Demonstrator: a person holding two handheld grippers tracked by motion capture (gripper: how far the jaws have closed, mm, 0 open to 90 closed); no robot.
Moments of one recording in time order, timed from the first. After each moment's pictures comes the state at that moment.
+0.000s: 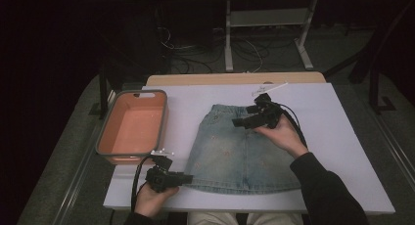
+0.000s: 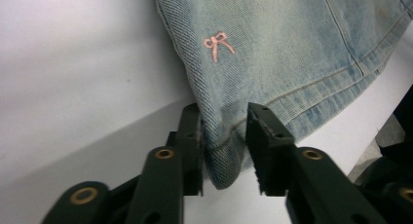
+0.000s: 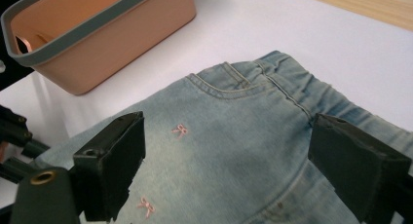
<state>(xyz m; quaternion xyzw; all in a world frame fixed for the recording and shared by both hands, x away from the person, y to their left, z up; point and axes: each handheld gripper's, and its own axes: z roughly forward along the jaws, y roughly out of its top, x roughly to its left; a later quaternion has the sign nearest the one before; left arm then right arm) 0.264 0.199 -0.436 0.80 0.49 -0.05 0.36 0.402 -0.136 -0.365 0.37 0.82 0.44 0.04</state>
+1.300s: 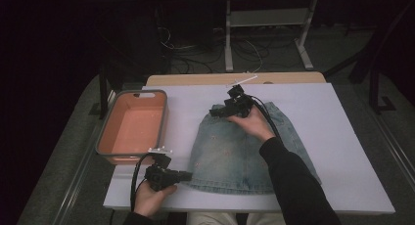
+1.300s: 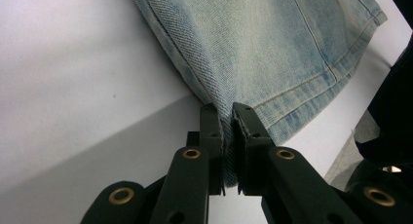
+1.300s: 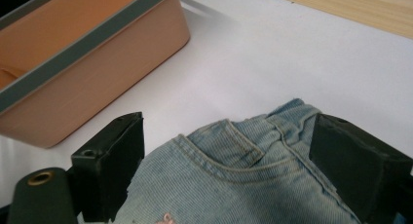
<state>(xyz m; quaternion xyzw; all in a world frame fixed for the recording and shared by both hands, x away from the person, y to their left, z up) 0.269 0.204 -0.432 0.79 0.47 -0.07 0.39 0.459 -0.071 -0.388 0.38 0.81 0.45 0.02</state>
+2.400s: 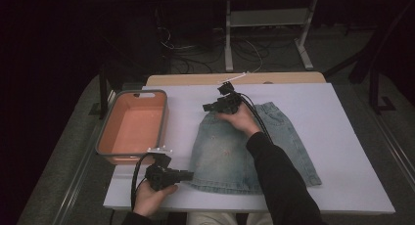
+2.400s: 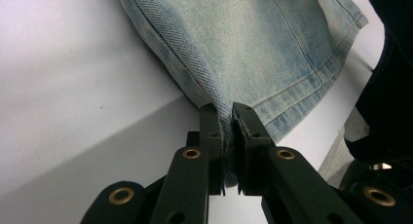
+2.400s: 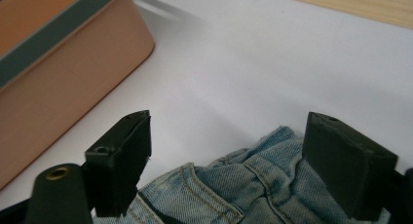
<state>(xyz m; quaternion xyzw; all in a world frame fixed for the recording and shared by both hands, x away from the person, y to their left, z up) 0.270 0.204 -0.430 0.79 0.45 -0.08 0.40 0.498 -0.044 -0.417 0.42 0.80 0.43 0.03</state>
